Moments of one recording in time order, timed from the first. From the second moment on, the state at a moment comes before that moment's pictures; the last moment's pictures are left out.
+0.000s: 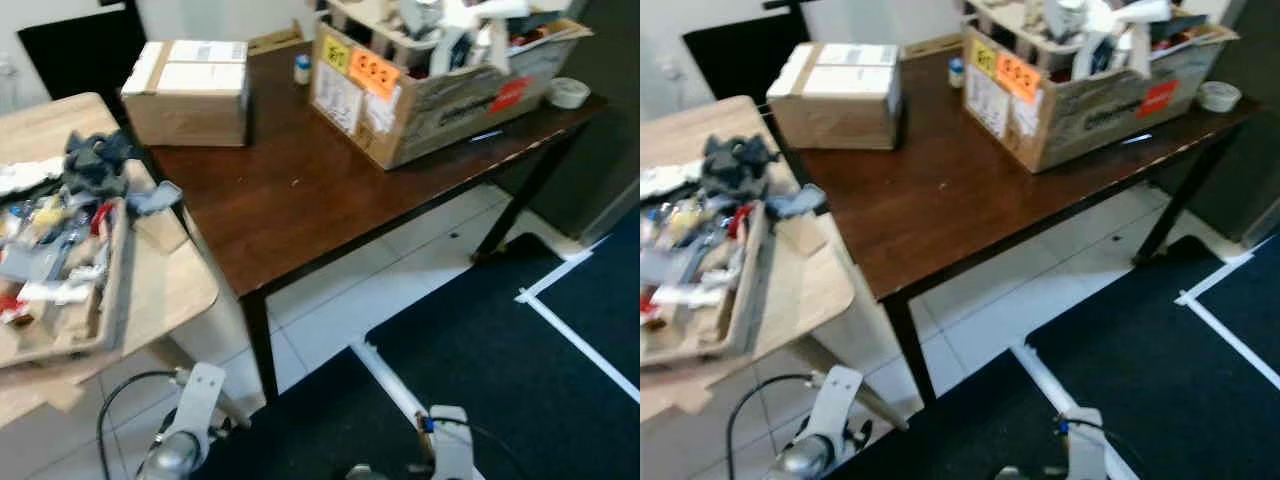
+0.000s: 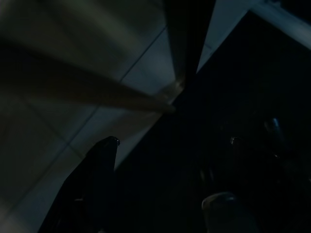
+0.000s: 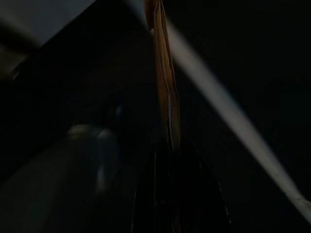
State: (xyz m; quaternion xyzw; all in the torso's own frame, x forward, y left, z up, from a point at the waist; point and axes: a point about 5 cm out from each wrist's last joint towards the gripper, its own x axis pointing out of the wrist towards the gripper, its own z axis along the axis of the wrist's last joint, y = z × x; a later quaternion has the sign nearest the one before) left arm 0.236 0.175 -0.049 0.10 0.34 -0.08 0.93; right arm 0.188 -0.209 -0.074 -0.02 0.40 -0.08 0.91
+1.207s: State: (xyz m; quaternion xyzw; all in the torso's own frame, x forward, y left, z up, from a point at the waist) left arm 0.232 0.173 -0.052 0.09 0.34 -0.09 0.93; right arm 0.183 -0.213 -0.076 -0.01 0.41 -0.08 0.91
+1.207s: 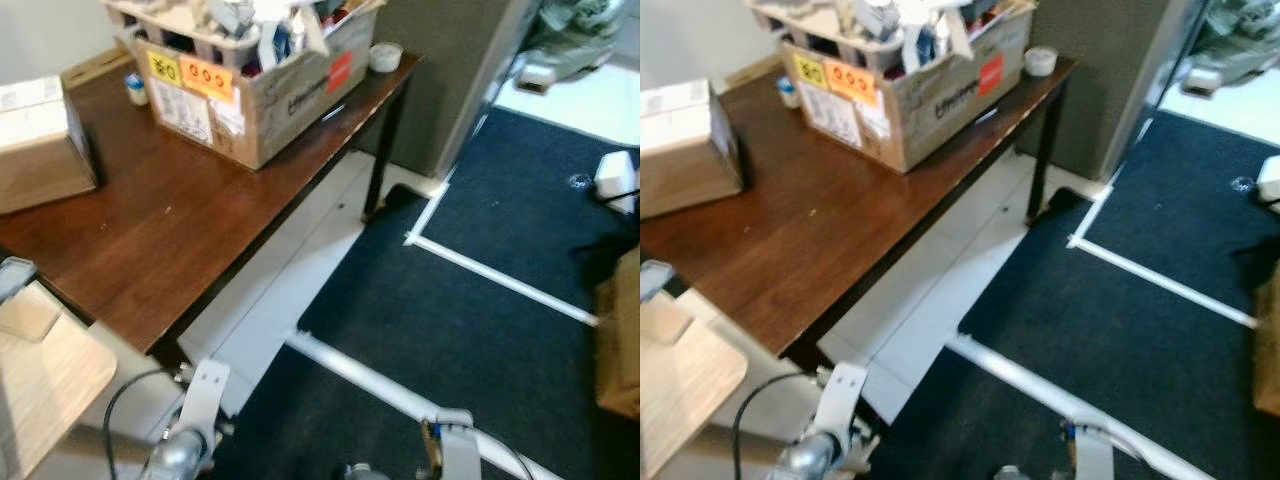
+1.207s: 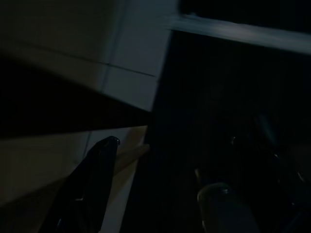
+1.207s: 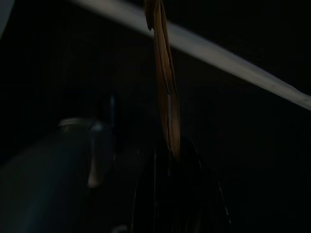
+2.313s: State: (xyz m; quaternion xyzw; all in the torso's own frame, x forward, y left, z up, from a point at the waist) left arm 0.234 0.172 -0.051 0.06 0.34 -0.07 0.93; right arm 0.167 -0.215 -0.085 0.00 0.44 -0.10 0.89
